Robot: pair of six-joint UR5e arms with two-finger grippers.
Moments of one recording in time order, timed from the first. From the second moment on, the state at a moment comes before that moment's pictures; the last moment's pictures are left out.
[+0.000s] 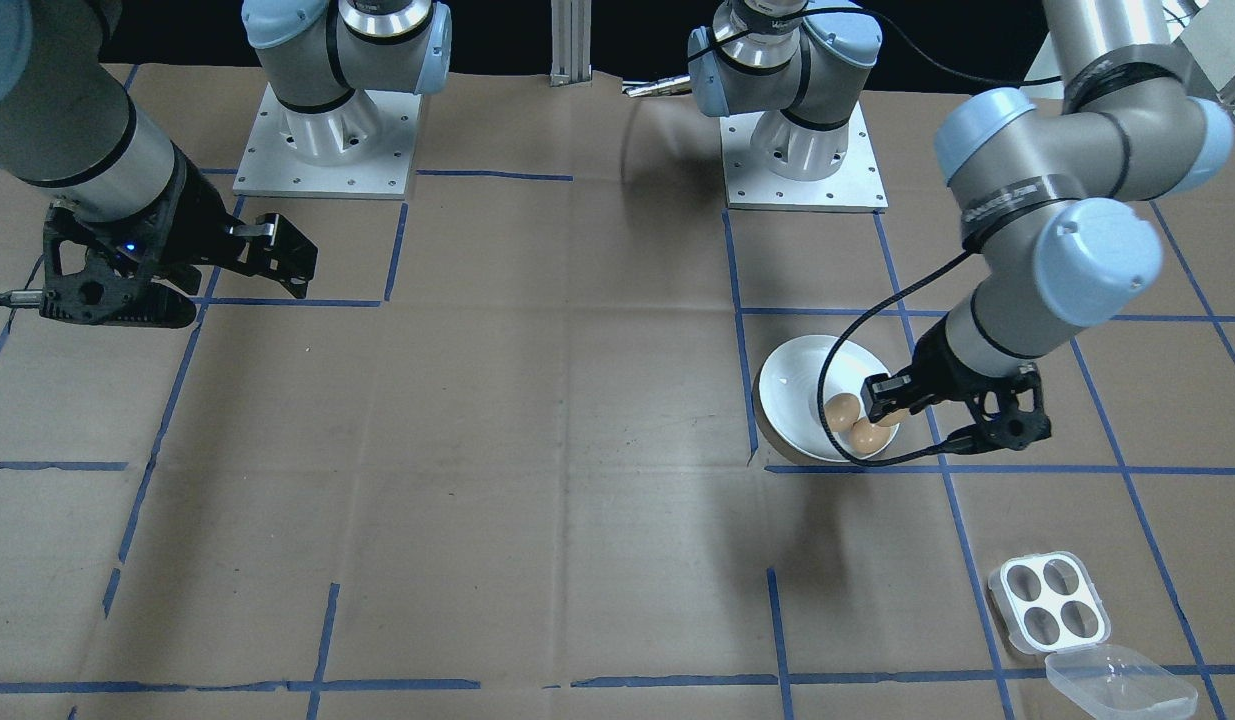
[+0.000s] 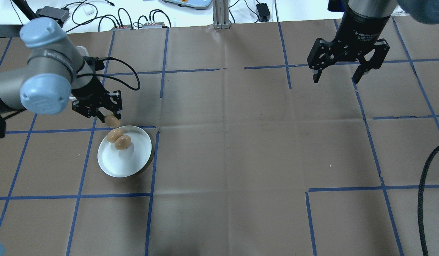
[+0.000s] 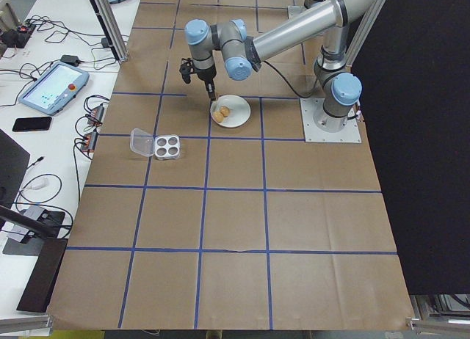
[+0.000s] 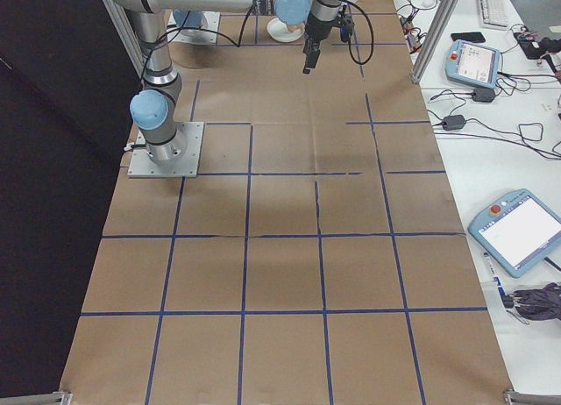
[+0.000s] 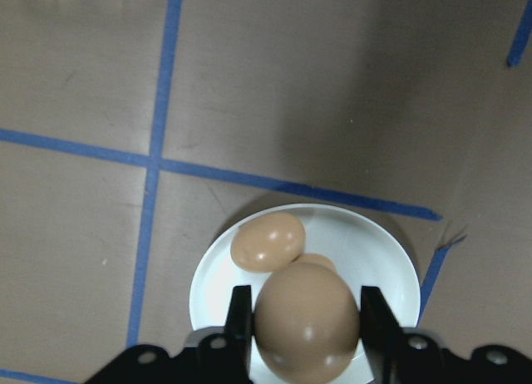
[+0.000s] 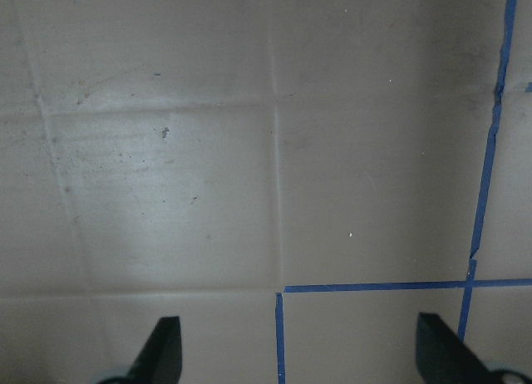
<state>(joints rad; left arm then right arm) -1.37 -1.79 -1.89 -1.12 1.57 -0.02 1.51 -1.43 1.43 -1.38 -1.54 -0.02</state>
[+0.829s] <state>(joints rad) -1.42 -1.79 -2.07 -0.90 1.56 -0.04 1.51 -1.43 1.43 -1.38 -1.54 -0.02</state>
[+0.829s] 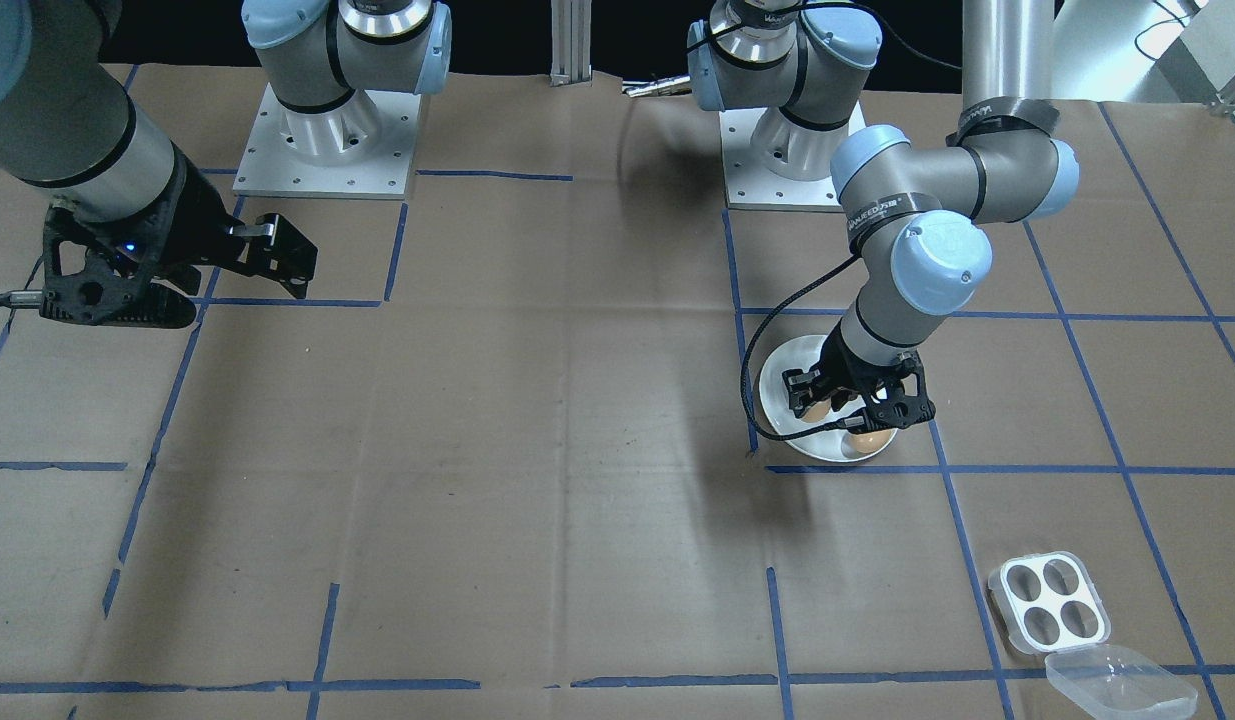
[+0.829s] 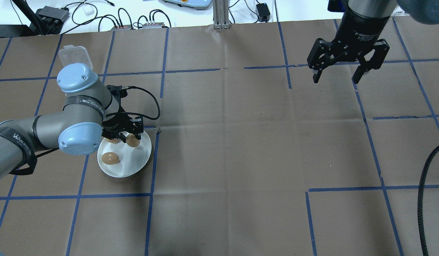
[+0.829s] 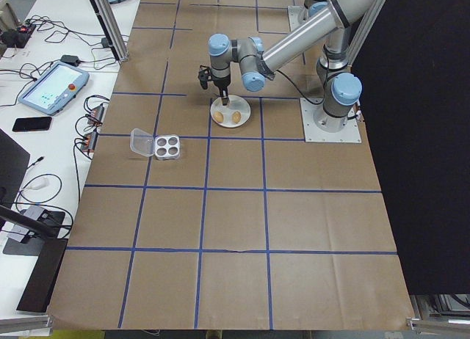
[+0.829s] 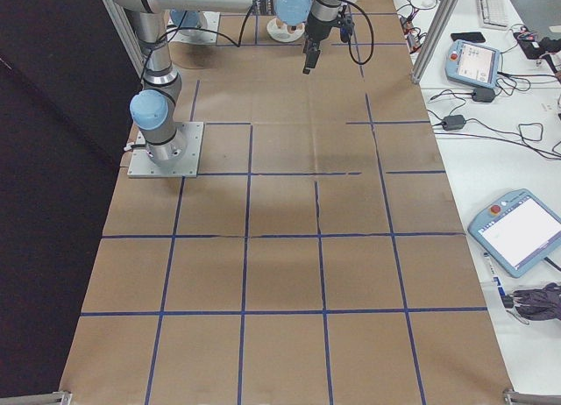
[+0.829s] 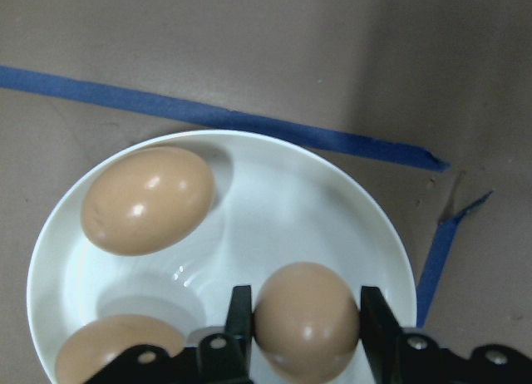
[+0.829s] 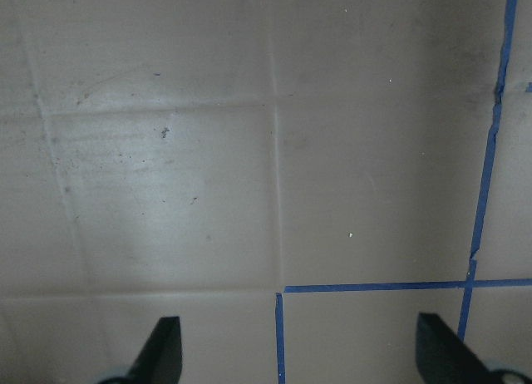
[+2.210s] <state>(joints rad) -1.53 -1.55 -1.68 -1.47 1.57 -0.14 1.51 -1.43 1.43 -1.38 -1.54 -0.02</state>
